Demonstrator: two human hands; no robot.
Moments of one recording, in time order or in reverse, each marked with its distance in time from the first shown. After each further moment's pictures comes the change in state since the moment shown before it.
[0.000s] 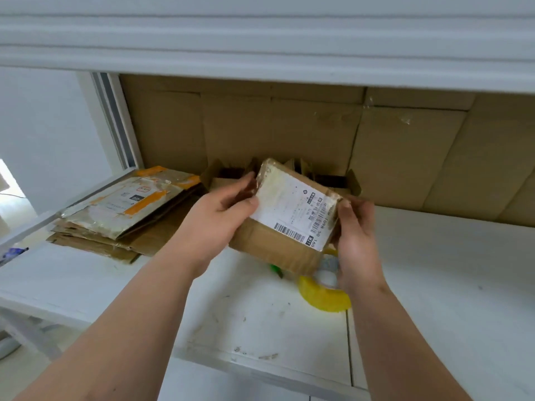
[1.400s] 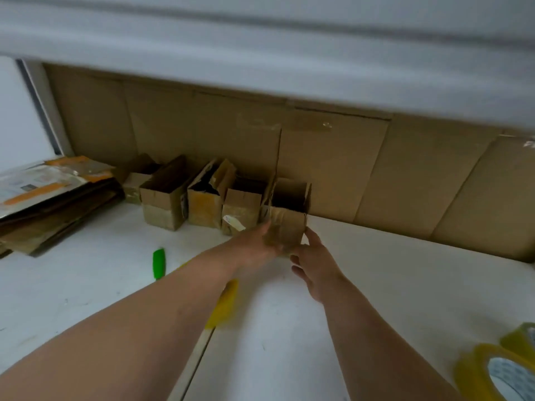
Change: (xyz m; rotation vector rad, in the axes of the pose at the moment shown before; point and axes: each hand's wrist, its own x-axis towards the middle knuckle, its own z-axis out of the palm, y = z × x) left_hand 0.088 -0.040 0.262 0.469 -0.324 -0.336; right_hand 0.121 0.025 -0.175 -0.310 -0.236 0.492
